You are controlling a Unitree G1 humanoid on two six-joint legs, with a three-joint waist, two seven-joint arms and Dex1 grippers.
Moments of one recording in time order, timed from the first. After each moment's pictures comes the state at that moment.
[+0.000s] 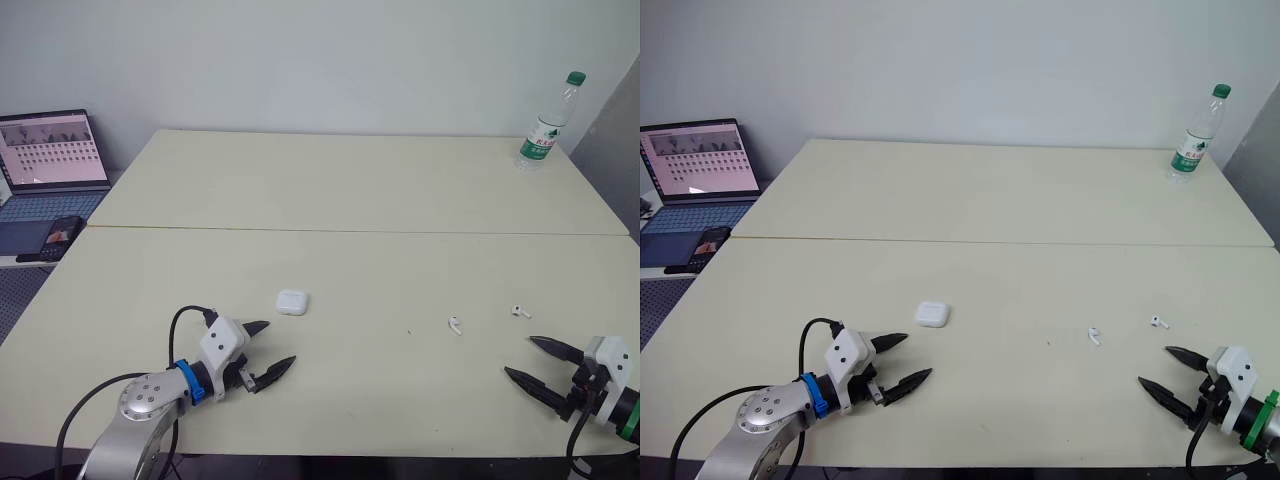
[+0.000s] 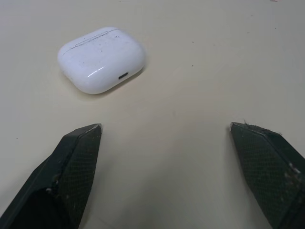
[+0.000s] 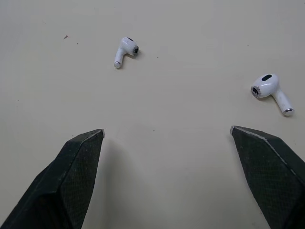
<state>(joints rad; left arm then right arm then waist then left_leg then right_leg) 0.19 0.59 0.02 -0.25 -0.28 0.19 -0.80 0.33 -0.70 -0.37 0.07 0.45 -0.03 1.08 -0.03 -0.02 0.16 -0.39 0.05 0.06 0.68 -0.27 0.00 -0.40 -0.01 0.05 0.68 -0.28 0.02</state>
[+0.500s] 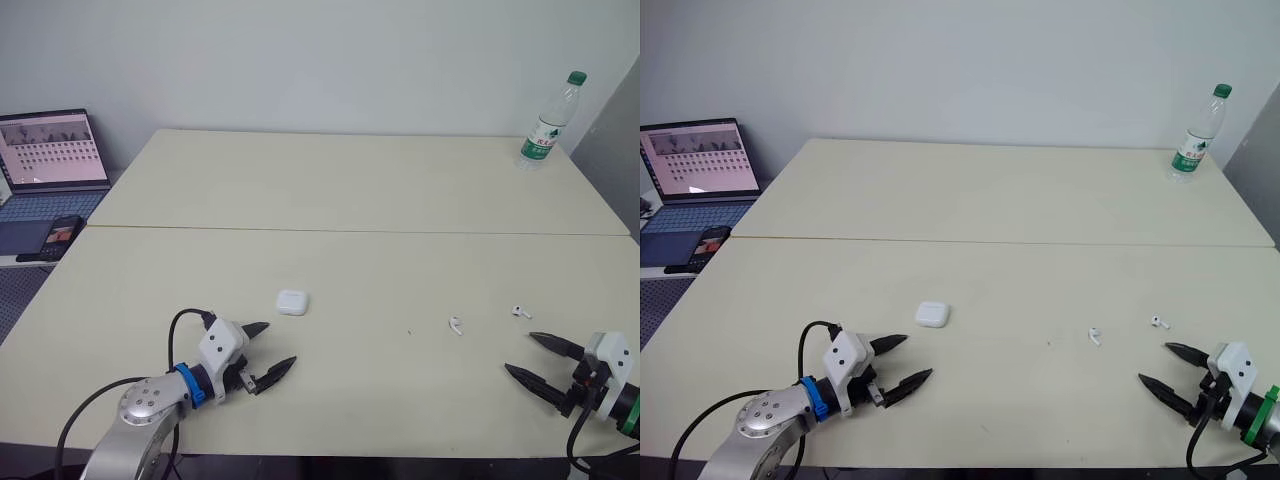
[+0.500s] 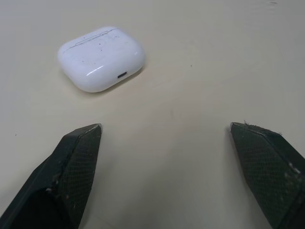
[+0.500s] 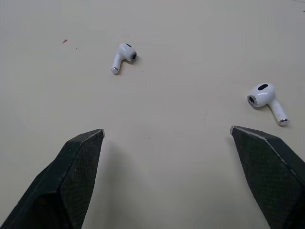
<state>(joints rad) 0.22 0.56 0.03 -0.27 -0.30 0.19 -0.79 0.30 -0.71 -0.37 0.09 0.45 -0.04 1.10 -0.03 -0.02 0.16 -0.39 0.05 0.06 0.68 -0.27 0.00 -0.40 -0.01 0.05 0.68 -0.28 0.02</state>
